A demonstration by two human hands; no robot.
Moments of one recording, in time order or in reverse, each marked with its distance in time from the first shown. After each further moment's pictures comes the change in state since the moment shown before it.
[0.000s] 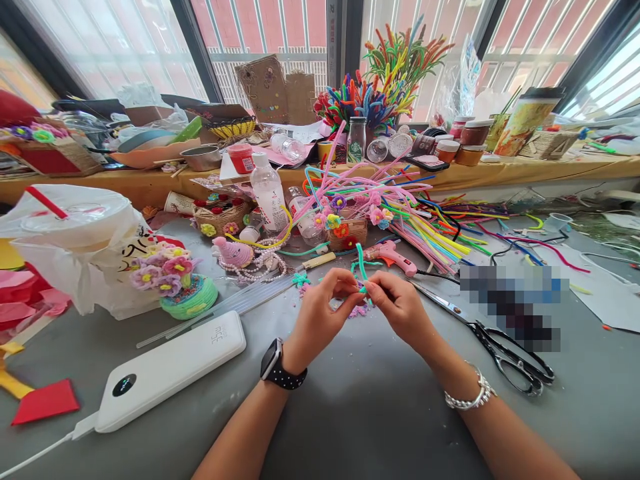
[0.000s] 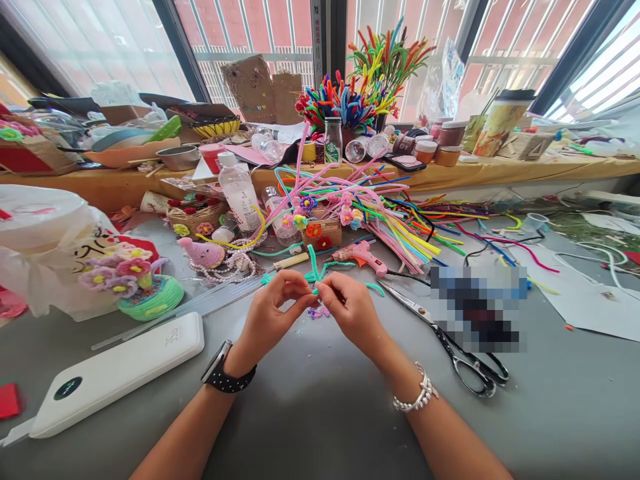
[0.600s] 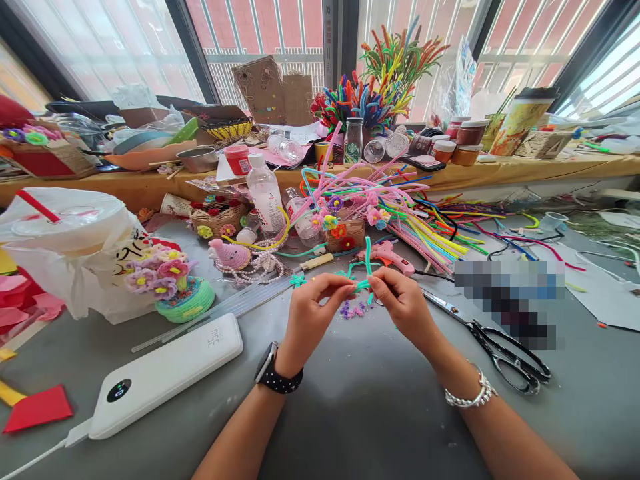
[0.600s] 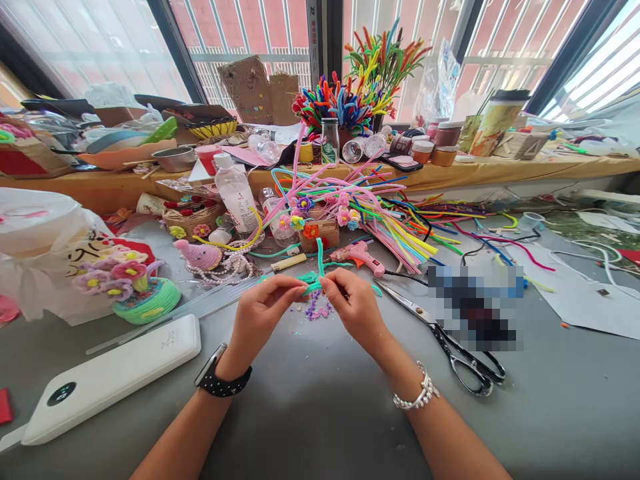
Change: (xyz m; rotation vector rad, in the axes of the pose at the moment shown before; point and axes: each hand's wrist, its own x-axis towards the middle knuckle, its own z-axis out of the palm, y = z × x) left_hand 0.002 0.003 -0.005 -0.114 0.081 -0.155; right_hand 0.000 0.003 -0.005 0.001 0.085 0.010
